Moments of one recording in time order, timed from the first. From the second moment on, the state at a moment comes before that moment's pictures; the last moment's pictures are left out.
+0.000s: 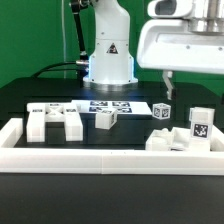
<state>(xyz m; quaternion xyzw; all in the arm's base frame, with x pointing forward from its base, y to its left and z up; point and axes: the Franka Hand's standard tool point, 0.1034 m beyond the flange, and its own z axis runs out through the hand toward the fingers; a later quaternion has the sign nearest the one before) 0.616 0.088 0.106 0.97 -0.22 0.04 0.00</state>
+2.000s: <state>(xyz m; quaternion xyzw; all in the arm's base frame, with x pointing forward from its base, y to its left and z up) 0.507 -0.031 0.077 0.97 -0.23 0.02 -0.01</state>
